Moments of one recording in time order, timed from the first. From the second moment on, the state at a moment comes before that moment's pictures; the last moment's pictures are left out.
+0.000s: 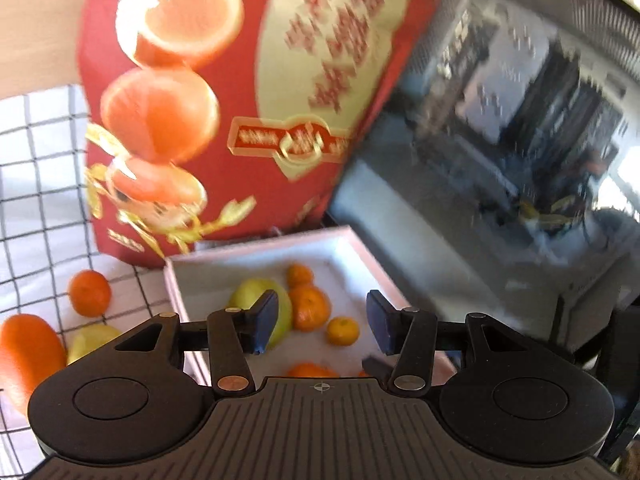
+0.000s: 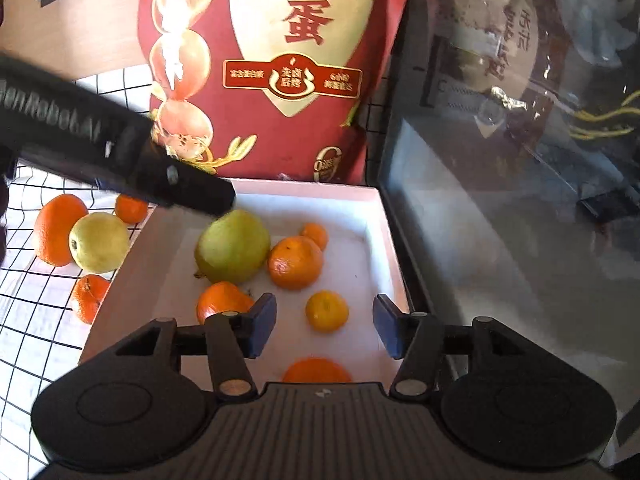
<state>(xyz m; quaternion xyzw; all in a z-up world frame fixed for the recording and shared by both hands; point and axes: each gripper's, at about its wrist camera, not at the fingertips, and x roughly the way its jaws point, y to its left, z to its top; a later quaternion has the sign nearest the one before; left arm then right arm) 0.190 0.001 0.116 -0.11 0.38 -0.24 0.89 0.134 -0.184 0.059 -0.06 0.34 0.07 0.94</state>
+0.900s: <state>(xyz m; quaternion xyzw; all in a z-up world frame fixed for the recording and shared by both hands) -0.044 0.260 0.040 -0.21 0.40 0.02 0.89 0.146 0.027 0.071 -0.14 0.35 0.20 0.90</state>
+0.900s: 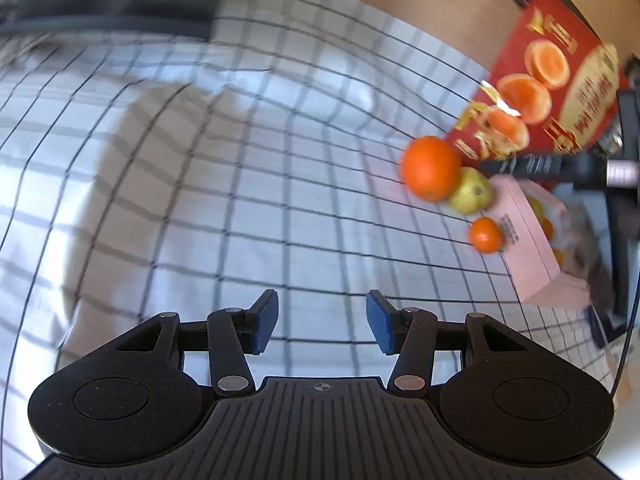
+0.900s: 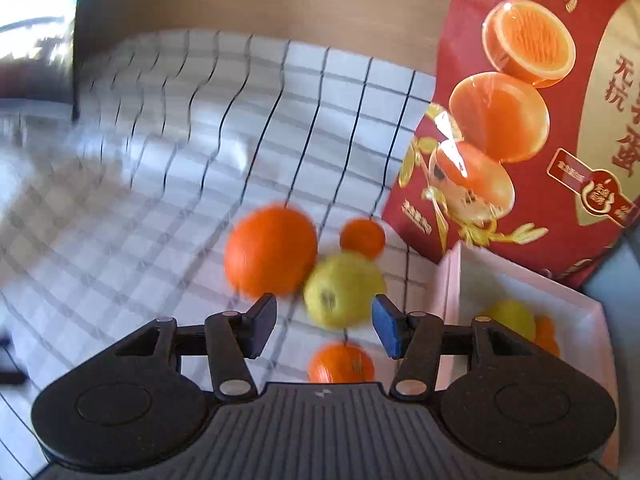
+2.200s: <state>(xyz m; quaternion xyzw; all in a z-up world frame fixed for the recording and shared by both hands) -0.035 0.196 0.028 -0.11 0.44 -0.13 0.88 0.086 0.034 0.048 -0.05 0.46 0.26 0.85</state>
